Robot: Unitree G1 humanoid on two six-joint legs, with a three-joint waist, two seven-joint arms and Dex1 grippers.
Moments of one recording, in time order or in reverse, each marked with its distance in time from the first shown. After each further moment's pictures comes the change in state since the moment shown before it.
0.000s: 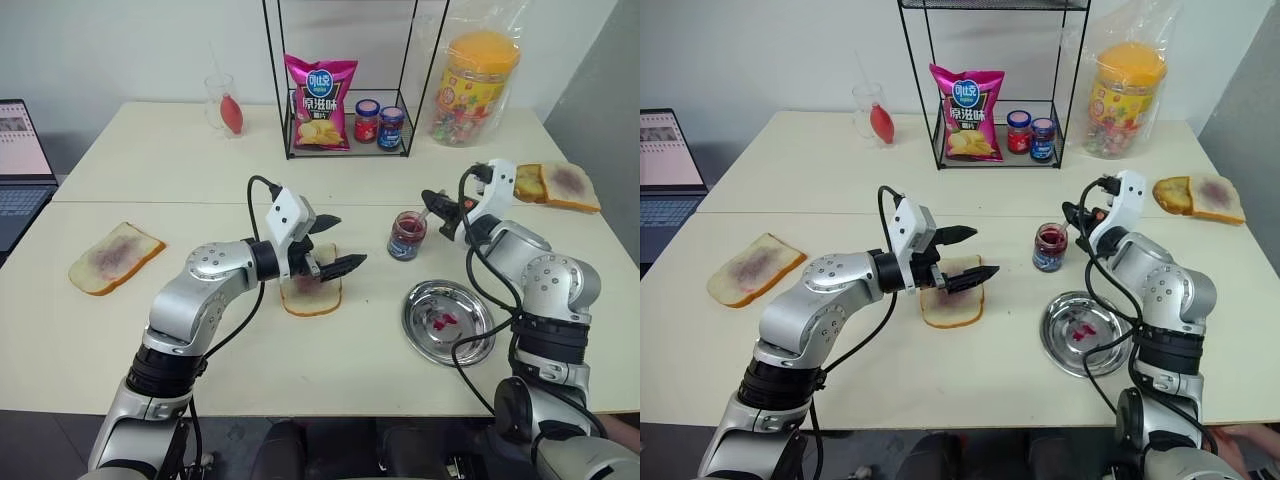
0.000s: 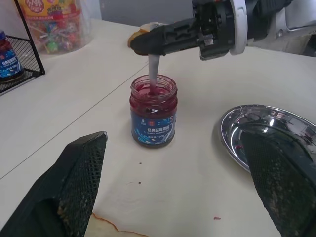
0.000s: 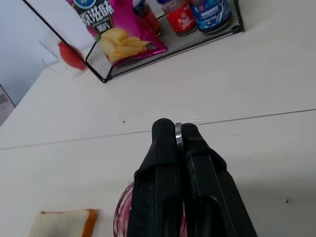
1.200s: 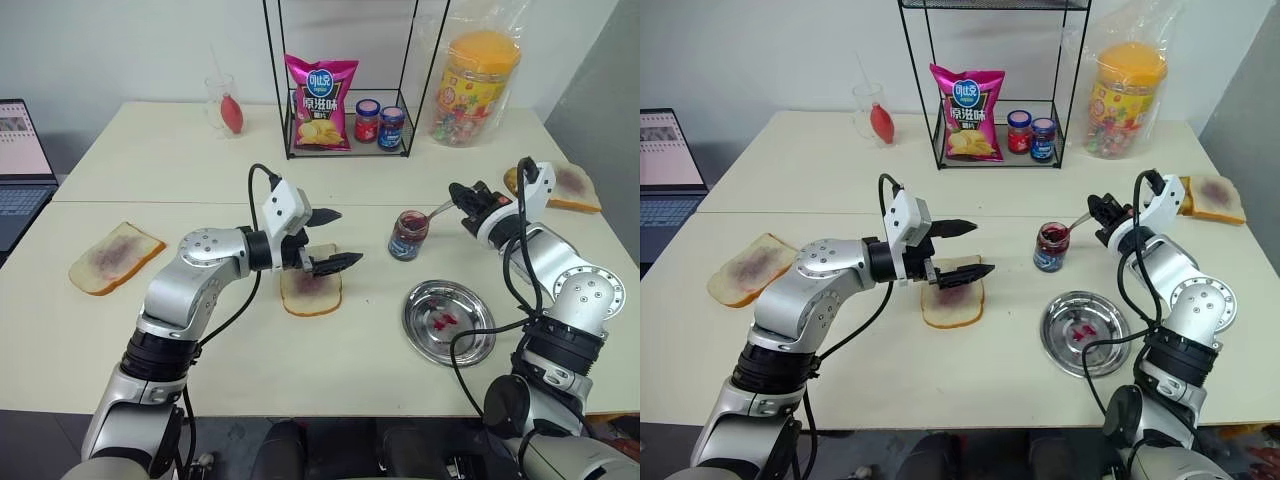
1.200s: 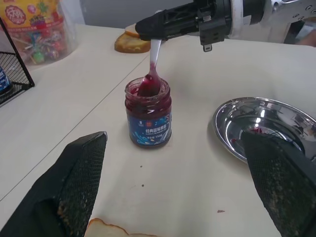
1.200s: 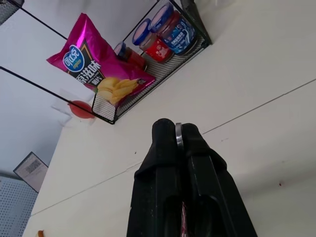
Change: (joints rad) left arm -0.066 0.041 -0.003 0.081 0.020 -0.067 -0.132; right arm 0.029 0.055 -0.215 -0.050 0.299 0.041 -0.272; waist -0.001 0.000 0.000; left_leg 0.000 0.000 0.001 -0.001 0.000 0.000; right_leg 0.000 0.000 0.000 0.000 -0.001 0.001
